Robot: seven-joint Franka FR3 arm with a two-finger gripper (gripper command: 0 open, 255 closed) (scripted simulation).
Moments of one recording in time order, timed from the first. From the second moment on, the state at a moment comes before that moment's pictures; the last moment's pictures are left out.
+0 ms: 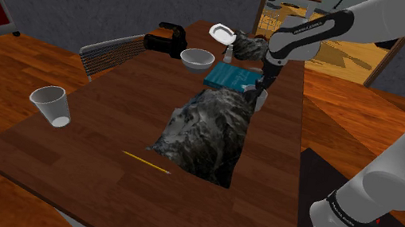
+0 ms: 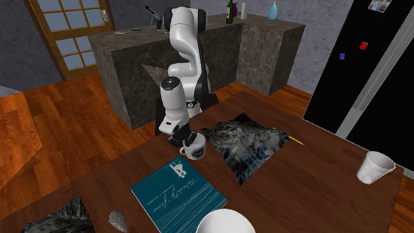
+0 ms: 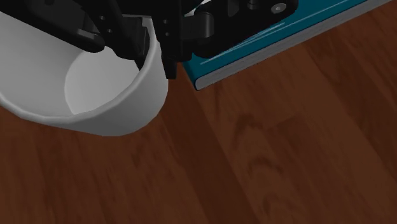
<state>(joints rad) -0.02 0.04 -0.17 -2.23 0.15 2.25 -0.39</state>
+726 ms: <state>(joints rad) -0.02 -0.04 -0.17 -2.16 0.12 2.11 -0.36</state>
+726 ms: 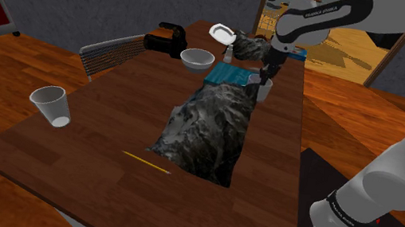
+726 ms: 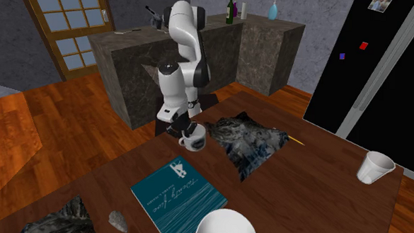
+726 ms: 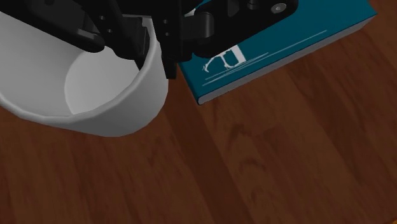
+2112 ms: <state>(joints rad) 0.04 -0.19 -0.09 -2.14 0.10 1.95 -0.19</state>
